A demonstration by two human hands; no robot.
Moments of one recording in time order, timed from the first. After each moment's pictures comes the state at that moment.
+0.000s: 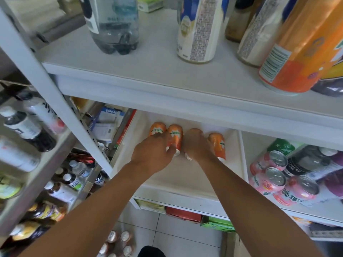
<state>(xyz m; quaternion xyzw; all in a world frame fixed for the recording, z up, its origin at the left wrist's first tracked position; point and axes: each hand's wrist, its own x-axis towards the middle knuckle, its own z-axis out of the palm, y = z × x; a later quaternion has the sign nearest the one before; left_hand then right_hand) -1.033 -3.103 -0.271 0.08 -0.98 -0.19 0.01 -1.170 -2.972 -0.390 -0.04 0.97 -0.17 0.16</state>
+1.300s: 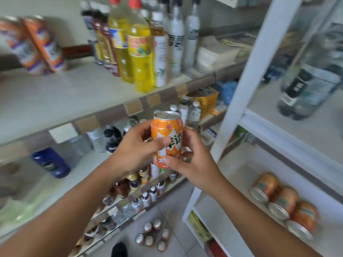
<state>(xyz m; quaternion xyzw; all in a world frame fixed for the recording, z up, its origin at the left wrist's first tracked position) -0.755 -3.250 -0.130 0.26 -0.68 -0.61 0.31 -0.902 -3.142 -0.153 -0.52 0.58 -0.54 0.32</state>
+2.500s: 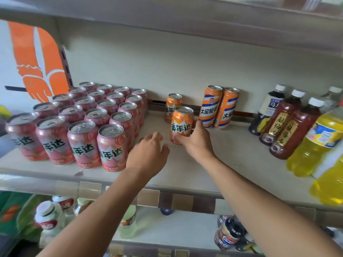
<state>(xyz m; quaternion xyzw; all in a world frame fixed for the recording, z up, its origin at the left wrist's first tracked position) -0.438 -3.434 -0.091 0.71 -0.65 -0.03 0.29 -0.583 -3.518 -0.085 -0.68 0.55 -0.42 0.22</state>
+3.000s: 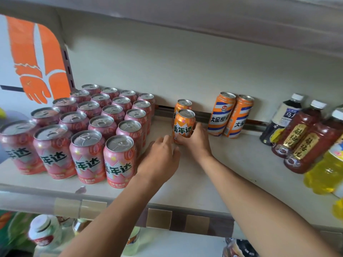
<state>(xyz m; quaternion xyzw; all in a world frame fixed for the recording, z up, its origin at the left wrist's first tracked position) -0.425 -3.473 -0.097 0.67 -0.66 -0.08 0.34 -0.544 -3.575 -0.097 -0.68 0.56 -0.42 0.22</state>
